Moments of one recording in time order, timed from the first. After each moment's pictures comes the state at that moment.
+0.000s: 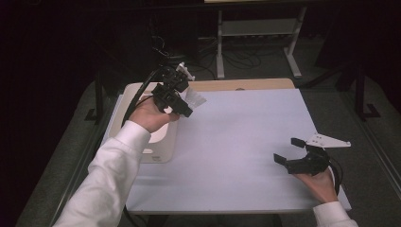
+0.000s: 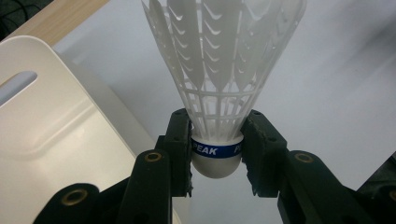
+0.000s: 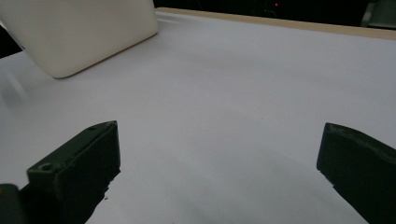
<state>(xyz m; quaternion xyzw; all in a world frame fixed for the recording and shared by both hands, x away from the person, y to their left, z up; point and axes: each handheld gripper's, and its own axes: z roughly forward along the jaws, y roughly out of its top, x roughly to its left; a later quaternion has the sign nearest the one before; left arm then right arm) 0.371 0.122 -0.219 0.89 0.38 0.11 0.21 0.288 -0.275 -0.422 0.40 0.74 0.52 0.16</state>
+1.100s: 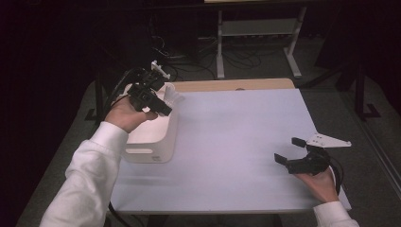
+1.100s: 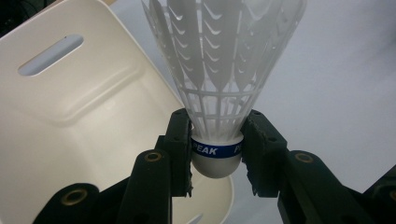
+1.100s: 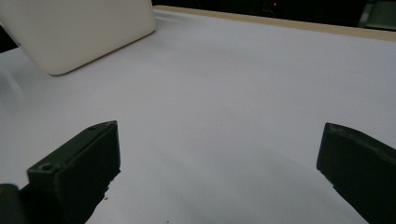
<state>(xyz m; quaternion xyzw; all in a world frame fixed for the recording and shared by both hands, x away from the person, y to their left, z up) 0.372 0.176 -0.215 0.88 0.41 0.12 0.20 0.288 -0.277 -0.423 0.40 0.74 0.51 0.17</state>
